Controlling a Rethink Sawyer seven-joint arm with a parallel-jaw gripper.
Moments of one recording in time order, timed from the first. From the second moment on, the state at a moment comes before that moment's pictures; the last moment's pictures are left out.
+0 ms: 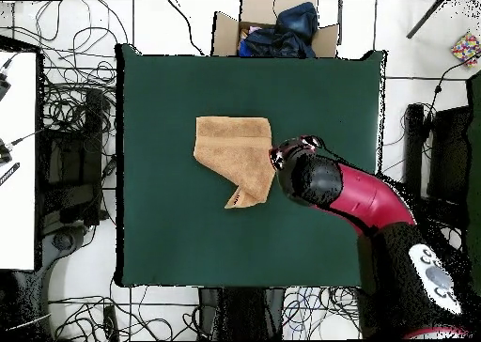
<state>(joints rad) -0.60 -0.72 0.24 1.78 -0.08 0.31 0.93</state>
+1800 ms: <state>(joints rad) -0.65 -0.61 0.23 2.12 -0.02 -0.16 1.12</state>
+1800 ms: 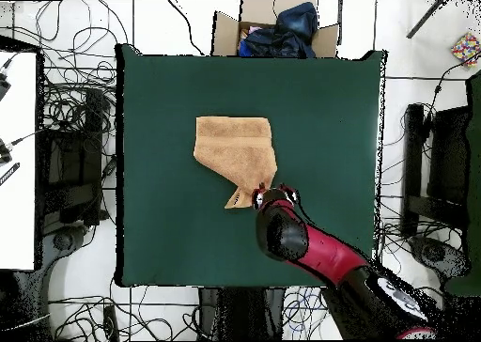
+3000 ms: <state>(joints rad) -0.25 -0.75 -0.05 2.28 0.17 -0.29 1.24</state>
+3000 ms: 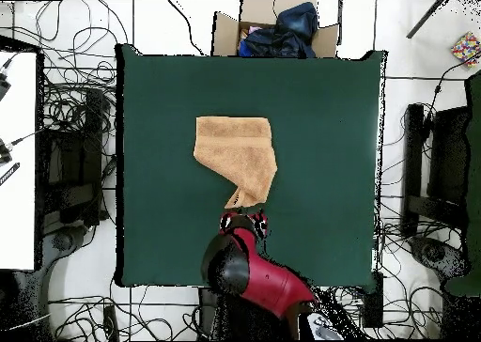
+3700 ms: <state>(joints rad) -0.34 -0.55 -0.07 2.32 0.09 -0.55 1.37</state>
